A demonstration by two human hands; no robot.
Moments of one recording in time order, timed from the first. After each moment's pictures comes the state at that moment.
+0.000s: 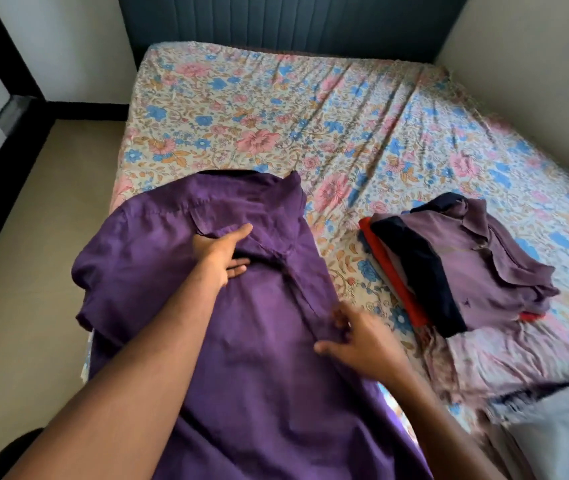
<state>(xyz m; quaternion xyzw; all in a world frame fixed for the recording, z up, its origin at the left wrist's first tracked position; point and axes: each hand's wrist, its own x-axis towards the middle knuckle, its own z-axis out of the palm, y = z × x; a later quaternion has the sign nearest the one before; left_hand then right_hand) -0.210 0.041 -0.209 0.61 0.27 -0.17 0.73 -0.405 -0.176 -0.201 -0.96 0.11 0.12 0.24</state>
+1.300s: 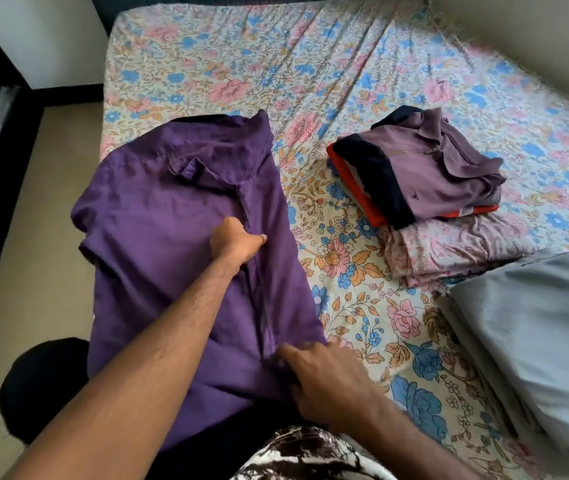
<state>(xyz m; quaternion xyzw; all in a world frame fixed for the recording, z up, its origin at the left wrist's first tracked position) -0.353 0.003 -0.224 0.92 0.08 -0.11 0.36 -0.594 -0.104 -0.192 -0.97 -0.10 0.15 0.15</state>
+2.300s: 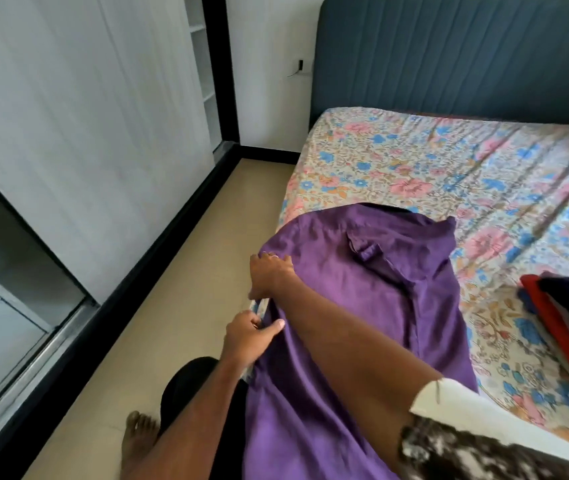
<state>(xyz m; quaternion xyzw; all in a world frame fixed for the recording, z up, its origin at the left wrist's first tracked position) -0.385 0.256 -0.256 0.85 0.28 -0.02 0.45 -0.257 0.213 -0.207 -0.96 -0.25 0.14 -0.03</state>
